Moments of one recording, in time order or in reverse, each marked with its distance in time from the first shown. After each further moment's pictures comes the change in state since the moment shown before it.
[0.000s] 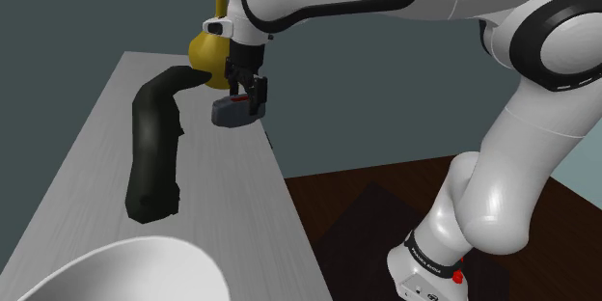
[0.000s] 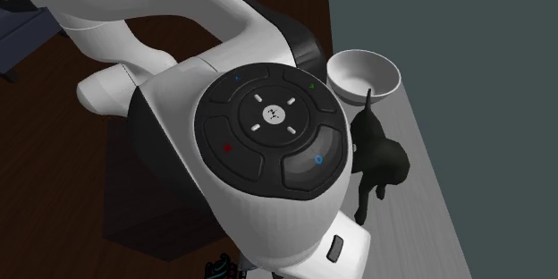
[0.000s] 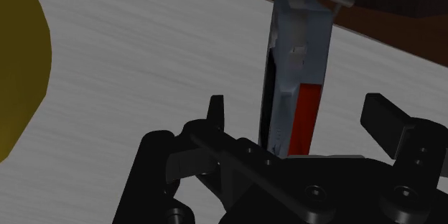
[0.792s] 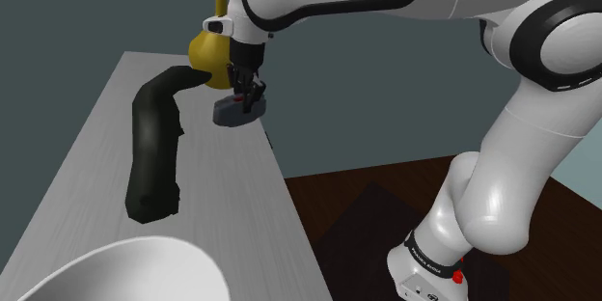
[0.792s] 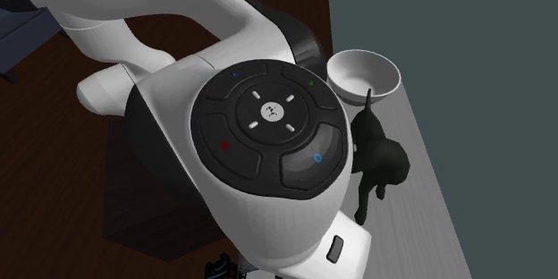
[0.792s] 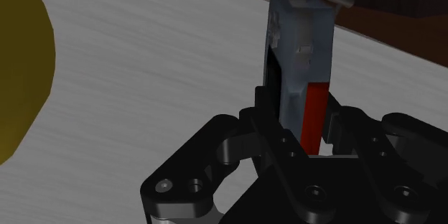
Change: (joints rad) arm -0.001 -0.001 -0.001 0.006 0.000 -0.005 -0.001
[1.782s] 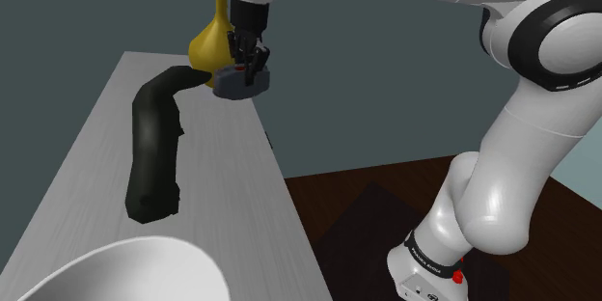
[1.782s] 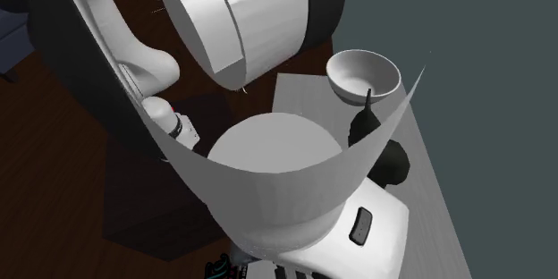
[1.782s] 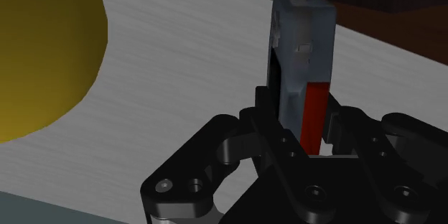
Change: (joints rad) arm 0.000 0.006 0.000 0.203 0.000 -0.198 0.001
